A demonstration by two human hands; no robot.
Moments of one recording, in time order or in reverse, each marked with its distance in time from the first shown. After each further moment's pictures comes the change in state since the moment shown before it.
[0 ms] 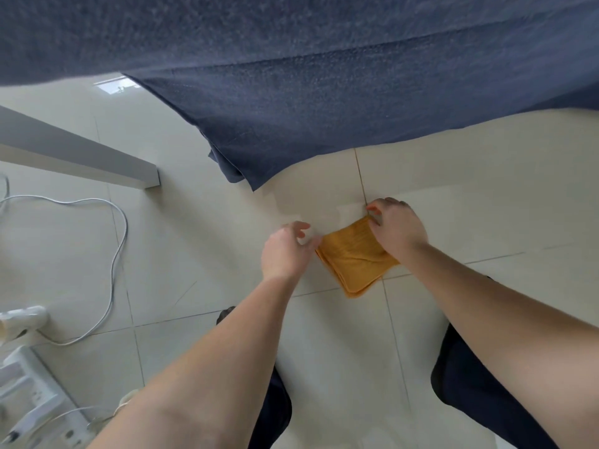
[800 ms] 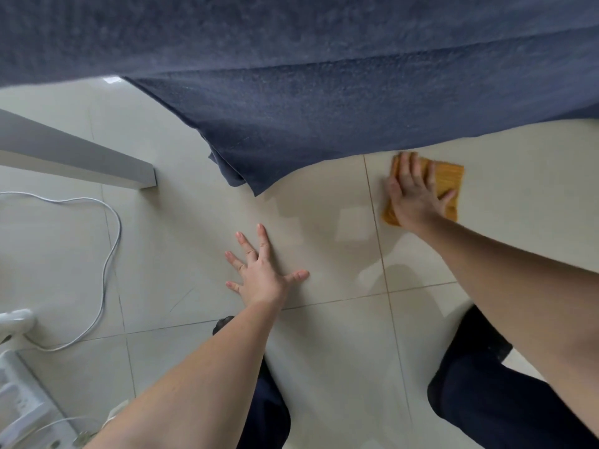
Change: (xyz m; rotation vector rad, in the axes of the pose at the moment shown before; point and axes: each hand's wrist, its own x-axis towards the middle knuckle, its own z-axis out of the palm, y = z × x) left_hand 0.012 -0.064 0.012 0.077 -0.094 -0.278; right_hand 0.081 0.022 -0.013 -0.019 -0.143 0.257
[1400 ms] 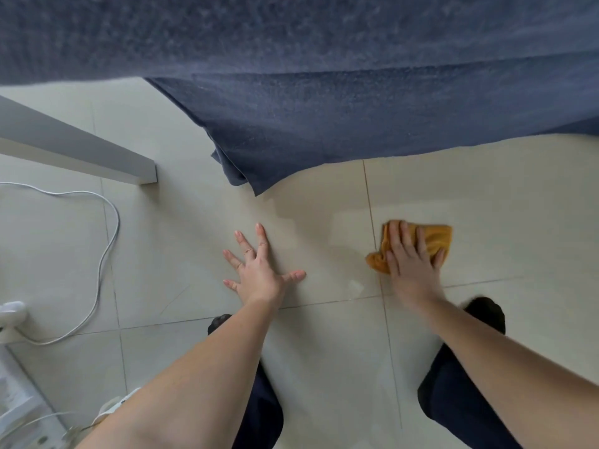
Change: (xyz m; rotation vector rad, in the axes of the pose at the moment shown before) left_hand -0.005 0.000 -0.003 0.000 0.006 -0.005; right_hand -0.104 0.051 0.062 -0.061 -0.086 -0.097
